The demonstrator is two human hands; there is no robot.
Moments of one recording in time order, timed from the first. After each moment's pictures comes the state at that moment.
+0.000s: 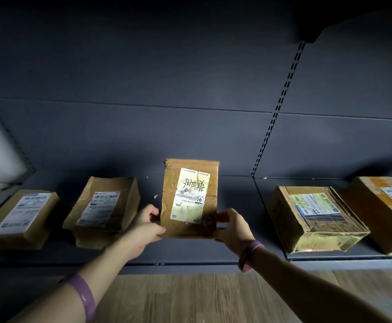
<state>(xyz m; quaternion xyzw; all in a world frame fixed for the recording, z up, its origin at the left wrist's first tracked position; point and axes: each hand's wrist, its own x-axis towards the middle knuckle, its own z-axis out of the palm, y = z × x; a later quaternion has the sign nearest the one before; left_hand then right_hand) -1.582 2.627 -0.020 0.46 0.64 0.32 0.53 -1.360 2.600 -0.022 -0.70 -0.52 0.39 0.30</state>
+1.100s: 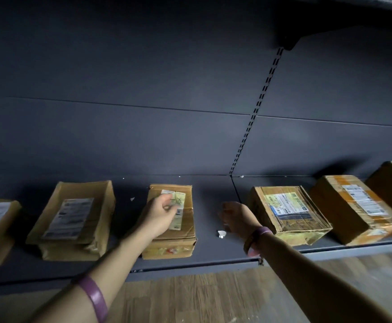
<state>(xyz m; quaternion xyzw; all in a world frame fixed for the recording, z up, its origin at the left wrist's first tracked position) -1.515 2.658 0.003 0.59 0.60 0.29 0.46 -1.305 2.615 0.026 -0.75 -0.50 0.37 0.24</state>
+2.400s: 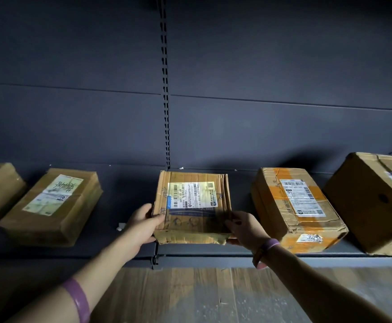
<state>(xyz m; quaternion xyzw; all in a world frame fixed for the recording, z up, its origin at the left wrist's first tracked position) -1.213 2.589 -0.029 0.42 0.66 0.31 0.55 -0.958 2.569 -0.031 -0.68 -0.50 0.46 0.27</state>
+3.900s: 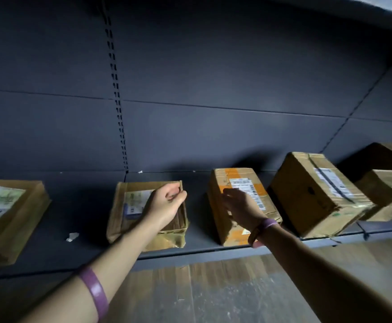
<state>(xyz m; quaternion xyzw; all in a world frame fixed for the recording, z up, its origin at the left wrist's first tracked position) -1.073 2.586 0.042 0.58 0.55 0.35 0.49 -0.876 2.560 0.043 -0.72 -0.52 0.35 0.30</state>
